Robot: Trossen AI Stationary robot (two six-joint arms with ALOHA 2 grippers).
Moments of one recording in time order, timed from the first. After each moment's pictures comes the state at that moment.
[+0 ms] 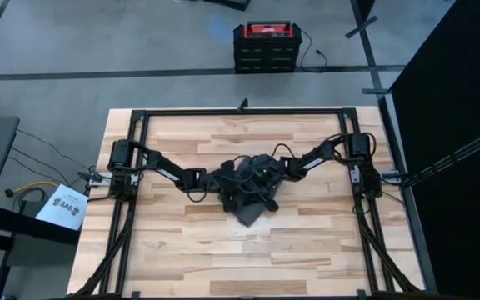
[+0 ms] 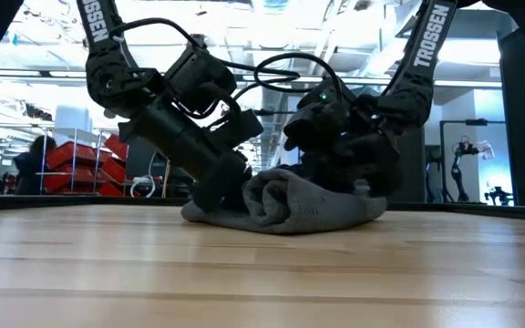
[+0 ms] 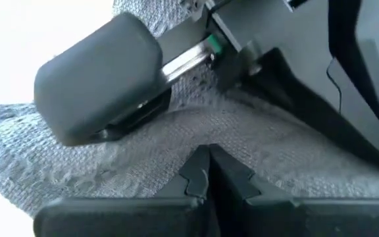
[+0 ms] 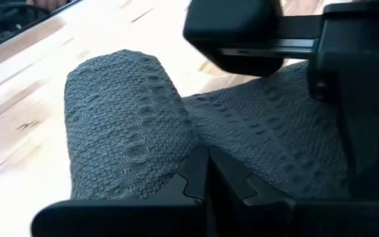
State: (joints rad) left arm 0.02 2.00 0.74 0.55 -0.15 0.09; right arm -0.13 2.06 0.85 0.51 -0.70 -0.36
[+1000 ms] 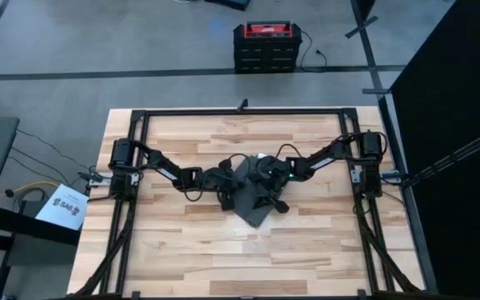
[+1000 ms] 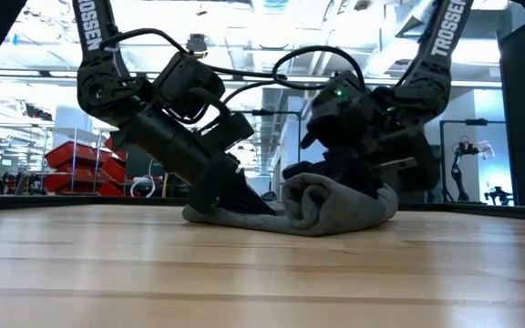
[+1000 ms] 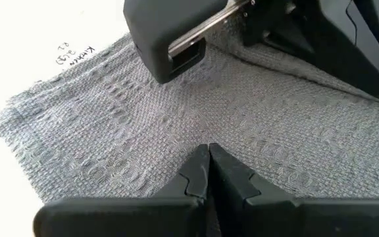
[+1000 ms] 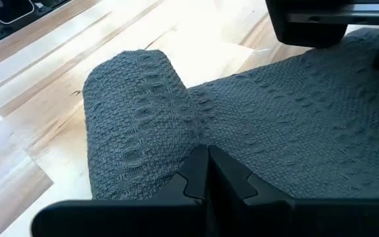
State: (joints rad) left arm 0.05 2.00 0.67 0.68 -0.14 0.07; right arm -0.12 1.96 0.76 0.44 -0.71 -0.43
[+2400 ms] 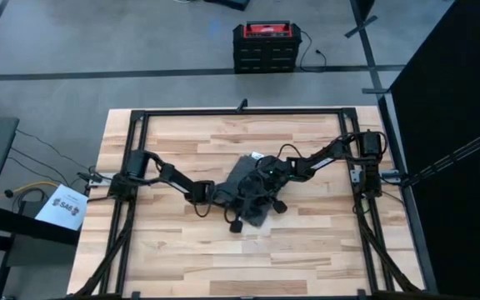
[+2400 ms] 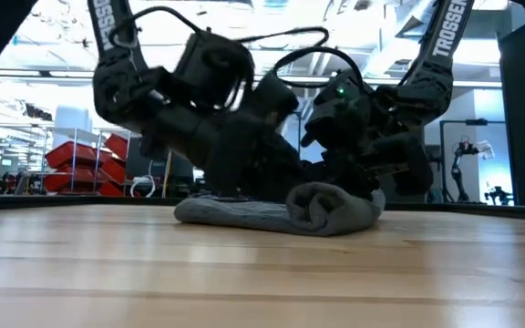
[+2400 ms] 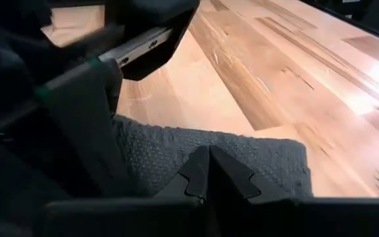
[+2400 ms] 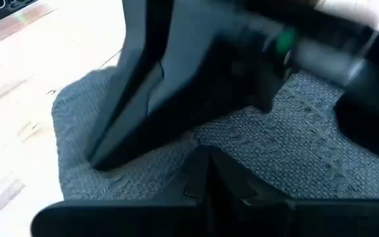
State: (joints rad) left arm -0.12 2.15 0.92 0.84 0.13 0.06; right arm -0.14 1.96 0.76 0.47 -0.63 -0.42
